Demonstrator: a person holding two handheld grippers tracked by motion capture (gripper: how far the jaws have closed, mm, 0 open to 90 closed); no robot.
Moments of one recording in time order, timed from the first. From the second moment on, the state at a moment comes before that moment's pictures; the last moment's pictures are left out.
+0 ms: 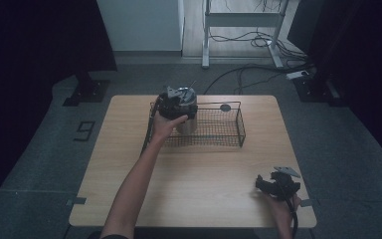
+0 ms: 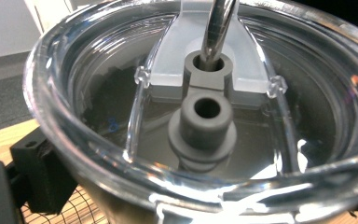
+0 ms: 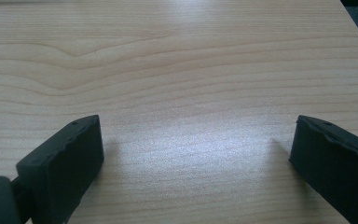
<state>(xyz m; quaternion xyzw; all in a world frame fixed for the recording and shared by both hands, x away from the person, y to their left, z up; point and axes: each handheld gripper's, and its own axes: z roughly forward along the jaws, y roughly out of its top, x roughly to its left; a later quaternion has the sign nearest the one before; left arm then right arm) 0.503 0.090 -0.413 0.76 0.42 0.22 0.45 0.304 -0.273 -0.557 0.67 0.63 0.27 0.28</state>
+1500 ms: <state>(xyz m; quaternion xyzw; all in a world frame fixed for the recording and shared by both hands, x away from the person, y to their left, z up) 0.501 0.090 -0.463 0.77 0.45 0.20 0.42 0.304 -0.273 -0.557 0.67 0.63 0.27 0.28</state>
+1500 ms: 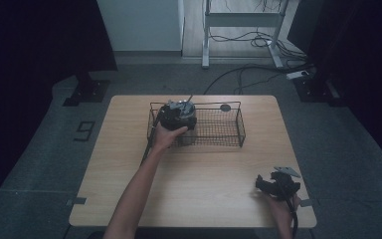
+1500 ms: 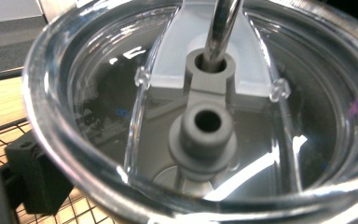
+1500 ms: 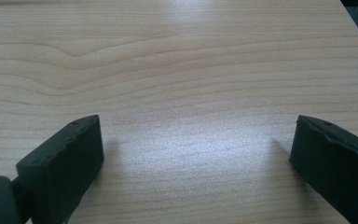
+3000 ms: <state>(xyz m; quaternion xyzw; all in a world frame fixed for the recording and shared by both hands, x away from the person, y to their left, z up) 0.385 0.157 -0.430 0.75 0.40 0.22 0.48 0.305 -0.273 -0.557 0.67 0.63 0.27 0.28</state>
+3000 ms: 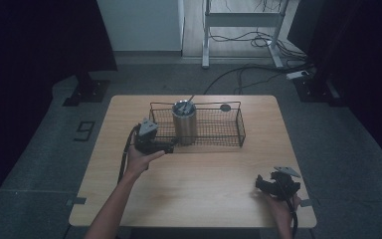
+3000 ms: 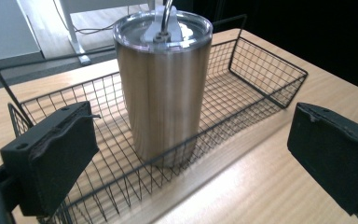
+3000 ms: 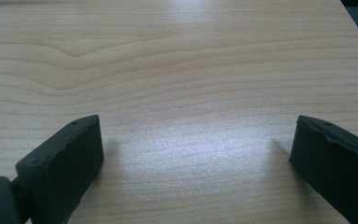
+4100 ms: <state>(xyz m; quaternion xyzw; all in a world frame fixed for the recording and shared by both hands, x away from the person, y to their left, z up) 0.318 0.181 -0.502 0.79 0.40 0.18 0.43 0.304 -0.273 -0.557 0.67 0.63 0.27 0.28</state>
